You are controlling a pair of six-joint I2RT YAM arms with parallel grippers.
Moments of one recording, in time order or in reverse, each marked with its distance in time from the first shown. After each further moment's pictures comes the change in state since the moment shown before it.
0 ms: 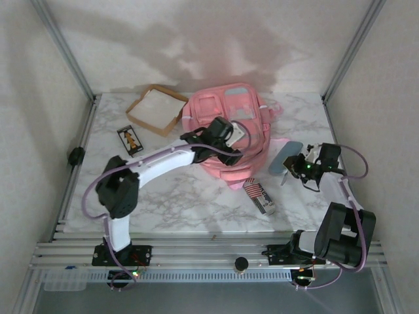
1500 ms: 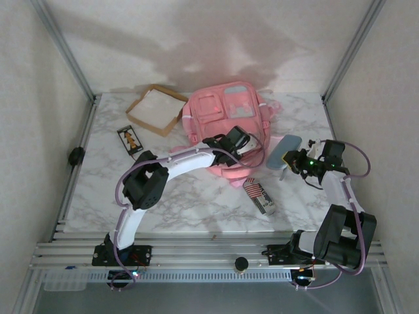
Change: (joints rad) left arm -0.033 0.227 0.146 0.034 -0.230 0.254; right arm -0.011 -0.009 0.035 0.001 -0.126 0.041
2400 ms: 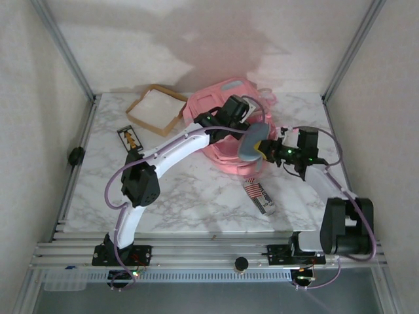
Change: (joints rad) left arm 0.048 0.010 0.391 -0.203 0.068 -0.368; right arm 0.309 0.128 0.027 0.428 -0.129 0.357
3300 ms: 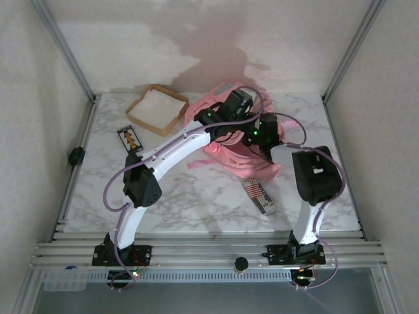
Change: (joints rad) left arm -0.015 0.014 0.108 -0.032 0.113 -0.363; right arm 0.262 0.469 0.250 0.427 0.499 0.193
